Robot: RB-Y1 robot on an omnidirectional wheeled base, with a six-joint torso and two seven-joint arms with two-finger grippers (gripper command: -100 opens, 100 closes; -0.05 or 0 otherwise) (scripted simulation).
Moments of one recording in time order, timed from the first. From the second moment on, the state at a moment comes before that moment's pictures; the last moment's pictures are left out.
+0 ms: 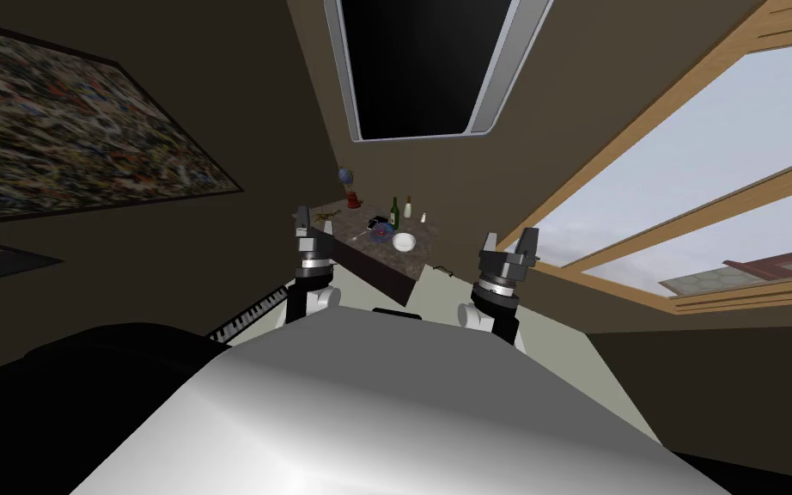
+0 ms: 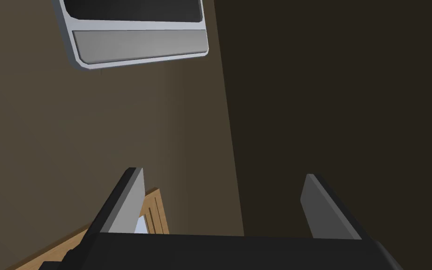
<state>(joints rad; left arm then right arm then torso) 0.52 0.02 0.05 -2.39 0.11 -0.39 -0.11 0.45 0.00 0.00 -2.28 0.05 -0.59 -0.08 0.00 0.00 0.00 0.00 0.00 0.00</state>
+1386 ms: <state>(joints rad) 0.51 0.31 0.14 -2.33 0.26 -0.05 -0.01 0.45 0.00 0.00 -2.28 0.05 -0.59 -0.08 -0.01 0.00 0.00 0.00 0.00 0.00</state>
